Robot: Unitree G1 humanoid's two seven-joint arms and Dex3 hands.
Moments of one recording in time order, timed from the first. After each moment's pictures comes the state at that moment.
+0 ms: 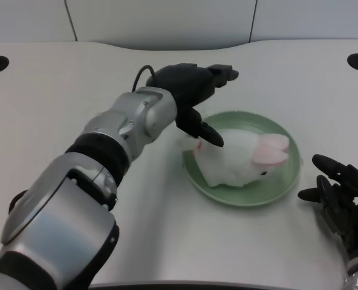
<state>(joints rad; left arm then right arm) -1.15 0.00 -0.53 1.30 0.62 -0.34 -0.01 -0.38 0.03 -0.28 1.21 0.11 -0.94 0.07</state>
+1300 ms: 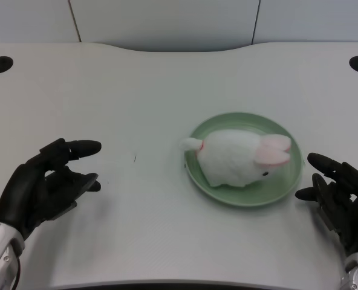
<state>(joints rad) -0.19 0.24 0.09 0.46 -0.21 -0.24 -0.36 -0.38 0.03 -0.25 1.18 0.06 -0.90 0.01</state>
